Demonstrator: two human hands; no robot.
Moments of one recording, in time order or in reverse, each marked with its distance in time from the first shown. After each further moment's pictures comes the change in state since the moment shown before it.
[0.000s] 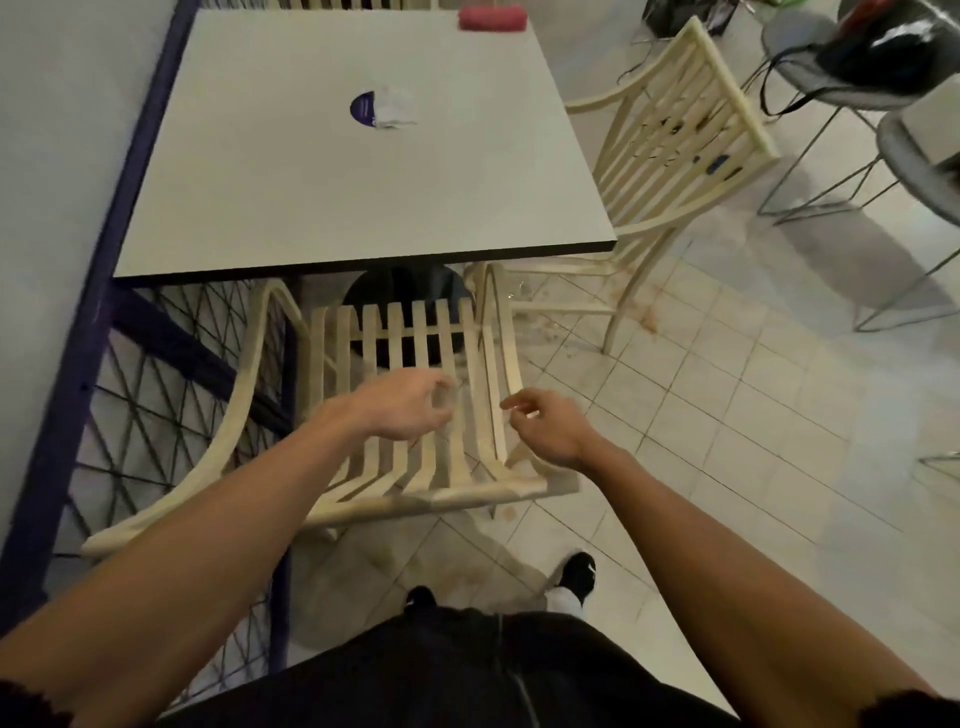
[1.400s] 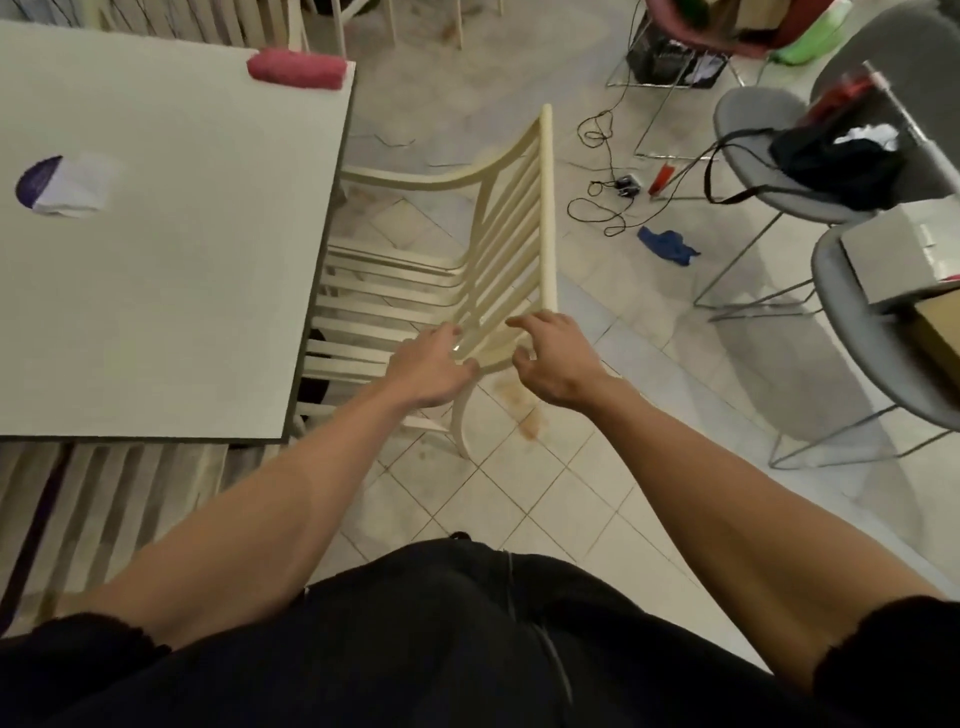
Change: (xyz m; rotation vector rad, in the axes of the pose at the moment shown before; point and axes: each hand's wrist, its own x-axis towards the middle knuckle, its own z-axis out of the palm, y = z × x) left_hand 0.509 0.401 -0.097 -0.347 0.320 -0.217; right_hand 0.295 0.195 -0.559 -0.530 0.141 -0.276
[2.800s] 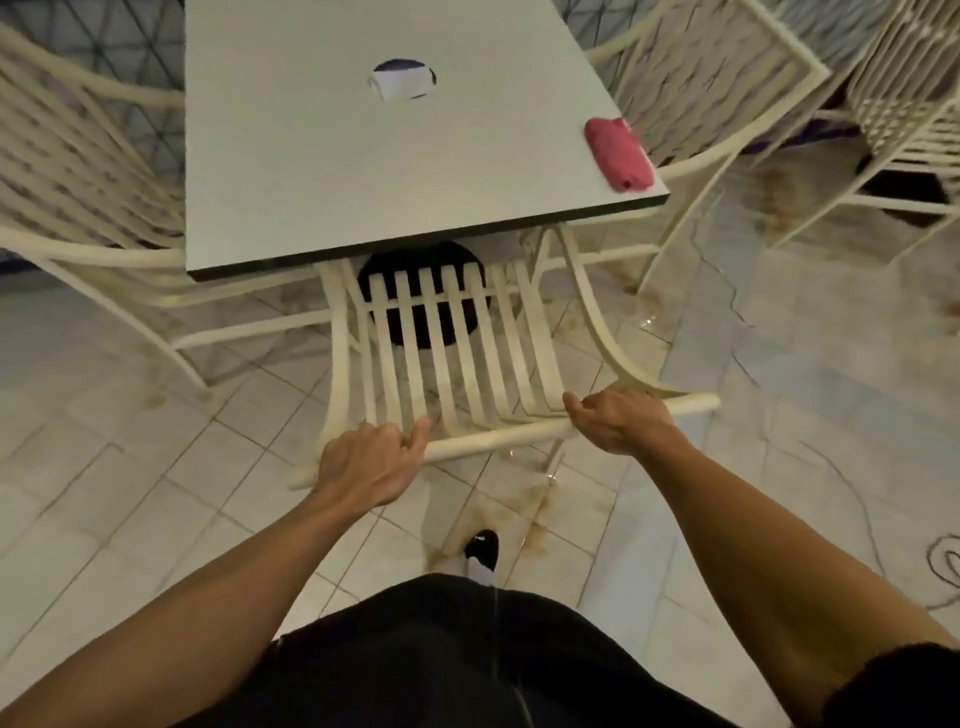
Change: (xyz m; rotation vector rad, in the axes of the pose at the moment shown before) left_hand 0.228 0.184 0.089 -0.142 0.583 -1.172; right_hand 0.475 0.149 -0.115 -0.731 -0.582 -0.897
